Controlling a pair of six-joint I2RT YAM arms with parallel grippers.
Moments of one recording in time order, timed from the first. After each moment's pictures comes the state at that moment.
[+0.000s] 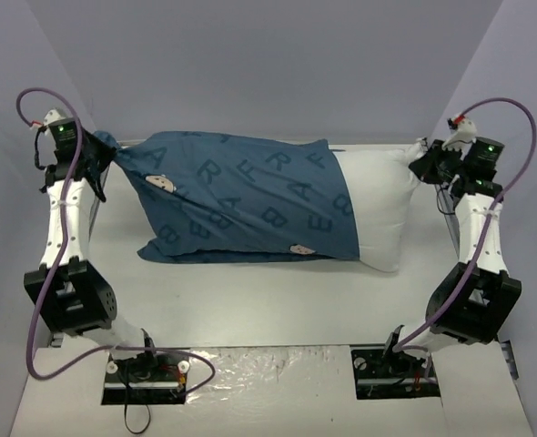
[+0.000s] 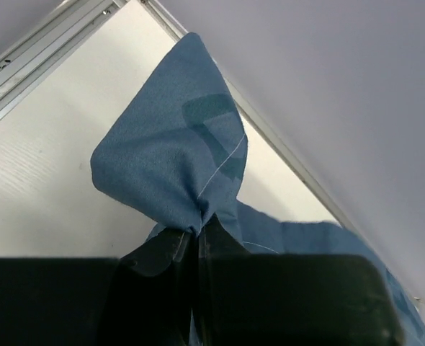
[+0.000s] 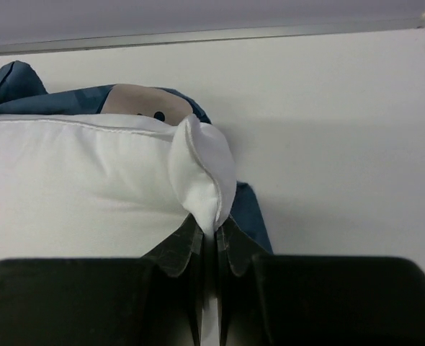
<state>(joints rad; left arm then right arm) 0.29 1.50 1.50 -0.45 0.06 -0.70 -0.45 1.48 1.29 -0.32 -0.72 -0.01</state>
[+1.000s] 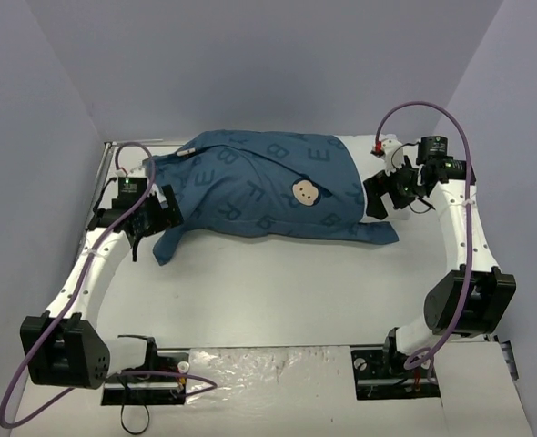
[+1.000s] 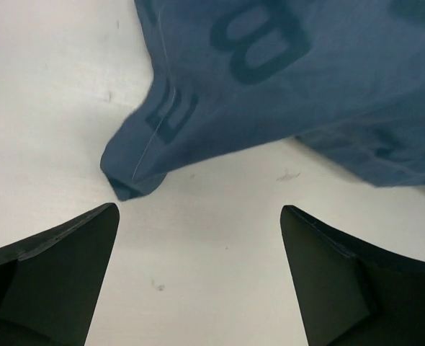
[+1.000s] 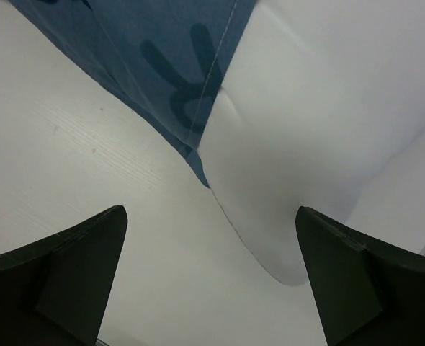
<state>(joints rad) -0.07 1.23 1.10 -0.65 -0.02 -0.41 -0.09 1.52 1.47 -0.99 -0.46 -0.58</state>
